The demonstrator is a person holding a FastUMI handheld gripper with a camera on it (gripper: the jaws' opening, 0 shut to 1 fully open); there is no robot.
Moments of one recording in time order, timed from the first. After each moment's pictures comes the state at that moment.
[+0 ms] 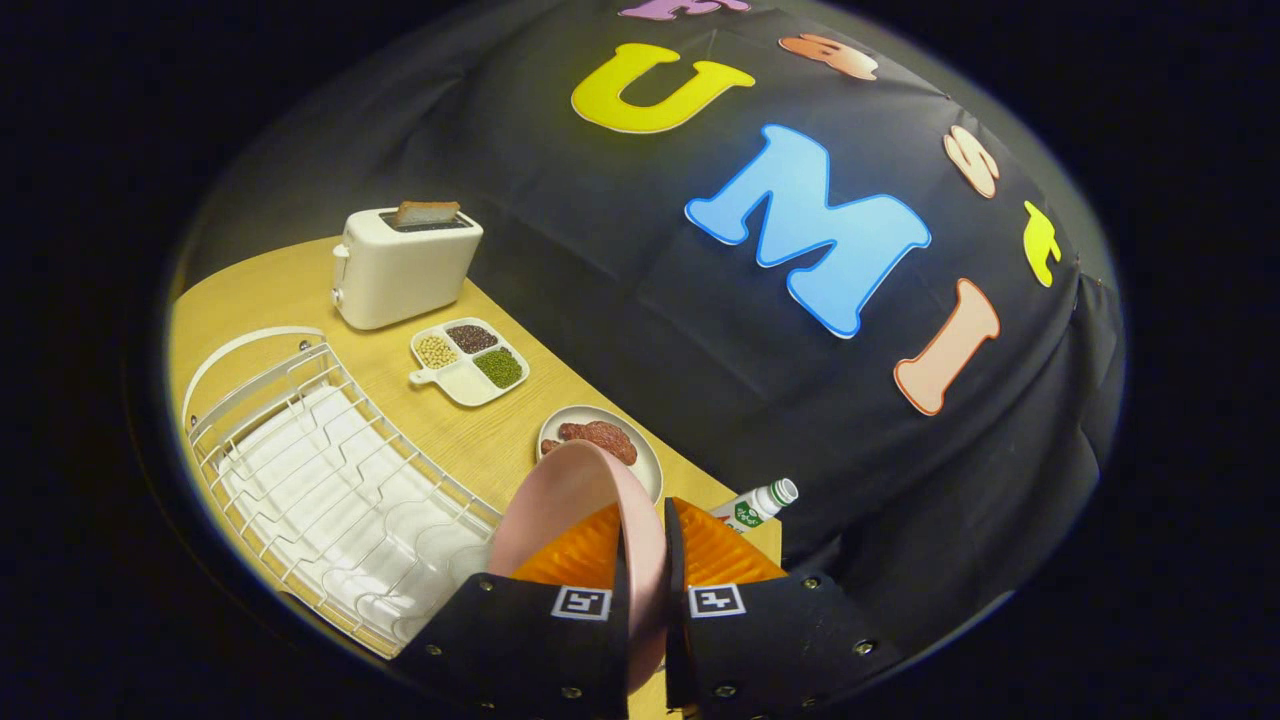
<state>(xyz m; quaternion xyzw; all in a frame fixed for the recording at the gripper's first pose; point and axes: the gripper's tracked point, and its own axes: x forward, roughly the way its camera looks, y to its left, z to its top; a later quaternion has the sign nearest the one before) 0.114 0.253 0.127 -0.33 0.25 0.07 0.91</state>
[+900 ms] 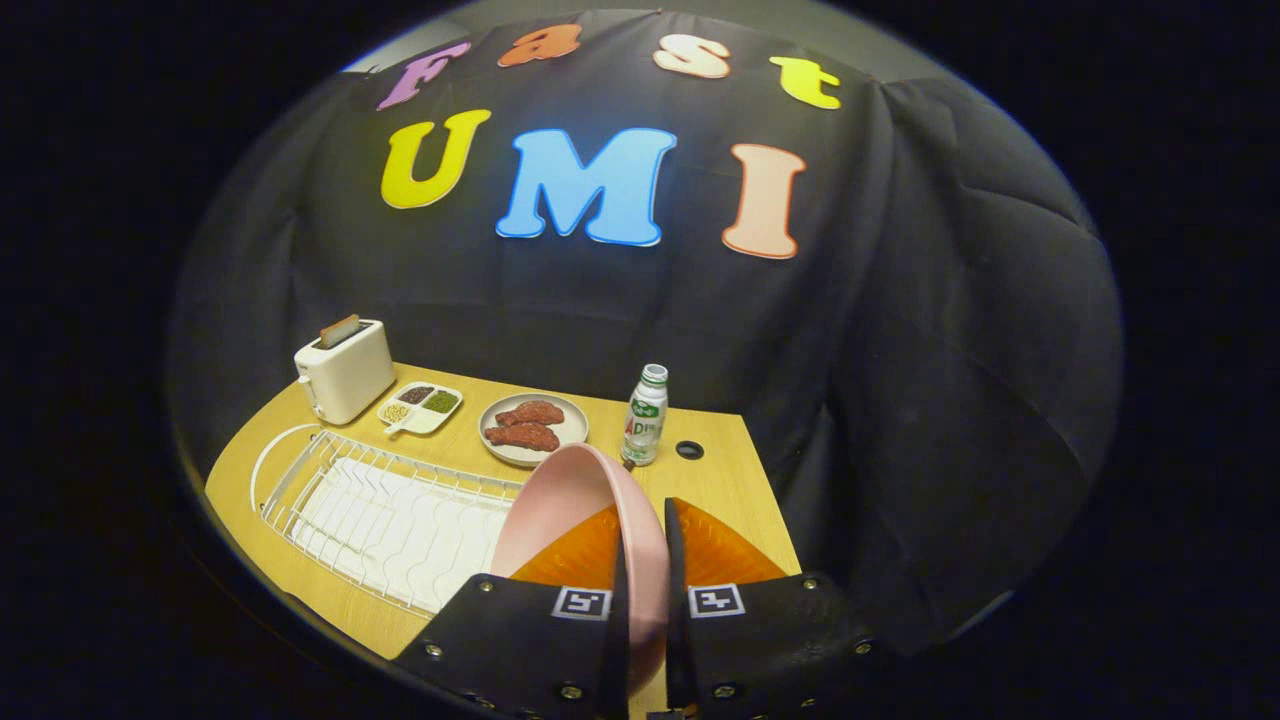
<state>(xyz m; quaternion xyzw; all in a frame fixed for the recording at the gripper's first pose) -0.034 0.063 0.156 -0.06 0.26 -0.03 0.96</state>
